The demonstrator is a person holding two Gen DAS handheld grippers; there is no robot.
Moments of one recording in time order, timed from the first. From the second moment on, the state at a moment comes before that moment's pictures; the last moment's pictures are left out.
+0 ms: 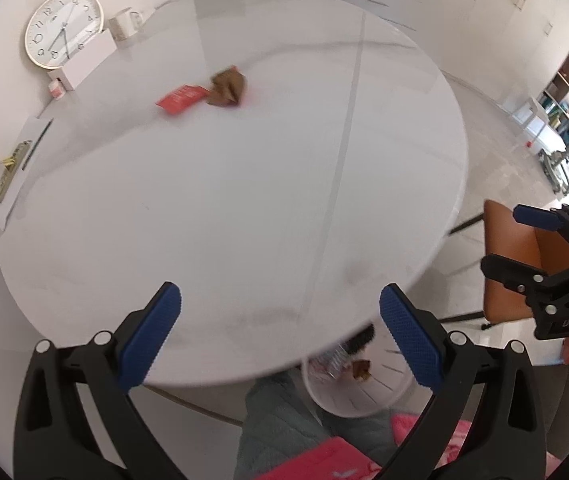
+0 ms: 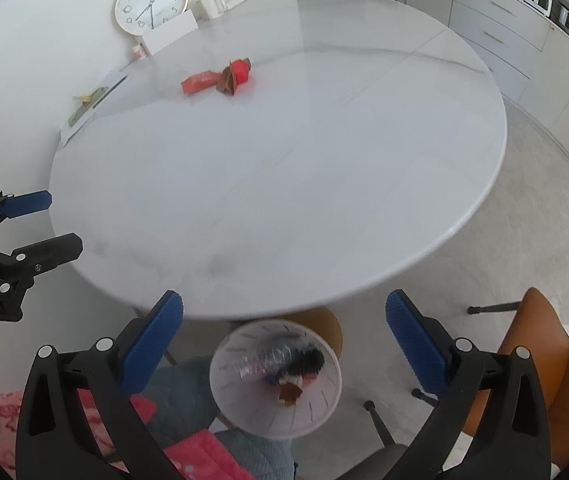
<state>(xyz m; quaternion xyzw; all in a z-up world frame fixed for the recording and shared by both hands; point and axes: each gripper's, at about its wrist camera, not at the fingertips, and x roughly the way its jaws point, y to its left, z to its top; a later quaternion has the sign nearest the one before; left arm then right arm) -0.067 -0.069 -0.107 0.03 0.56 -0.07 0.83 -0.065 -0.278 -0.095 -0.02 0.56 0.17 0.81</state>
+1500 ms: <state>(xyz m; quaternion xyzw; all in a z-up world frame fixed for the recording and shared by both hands) 0.257 0.036 -0.241 0.09 0.54 -0.22 0.80 0.212 -0.115 -0.175 0.02 0.61 0.11 0.78</state>
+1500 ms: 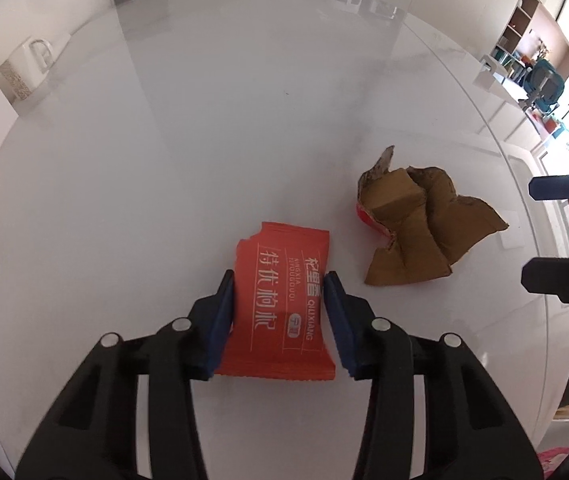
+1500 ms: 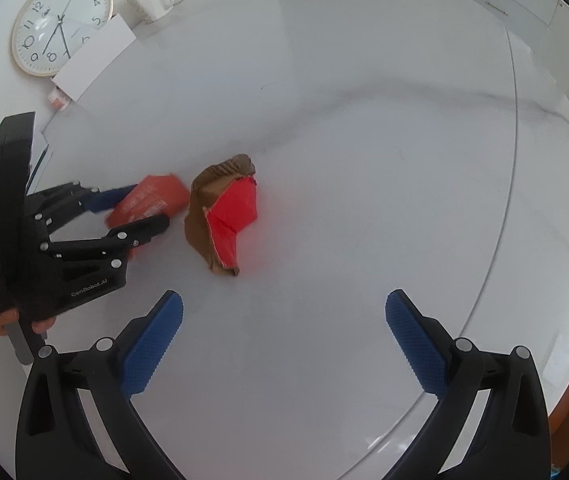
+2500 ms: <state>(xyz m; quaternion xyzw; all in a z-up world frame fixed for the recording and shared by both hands) 0.172 0.094 -0.197 0.00 0.54 -0.10 0.83 0.242 -0.066 -0.212 0.02 0.60 0.08 0.80</state>
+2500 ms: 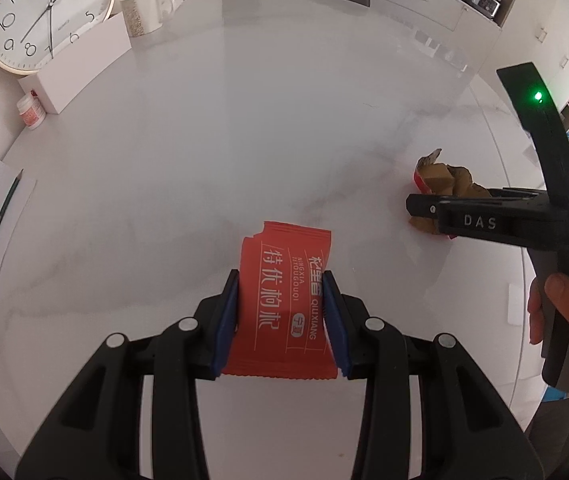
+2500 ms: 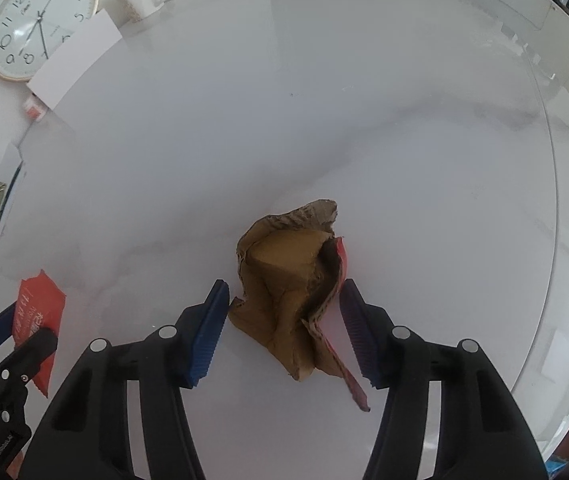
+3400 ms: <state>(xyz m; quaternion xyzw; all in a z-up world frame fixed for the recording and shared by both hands) -0.042 -0.069 -0.124 0.02 0.55 -0.15 0.82 -0.033 -0.230 -0.099 -0.01 0.58 0.17 0.80</state>
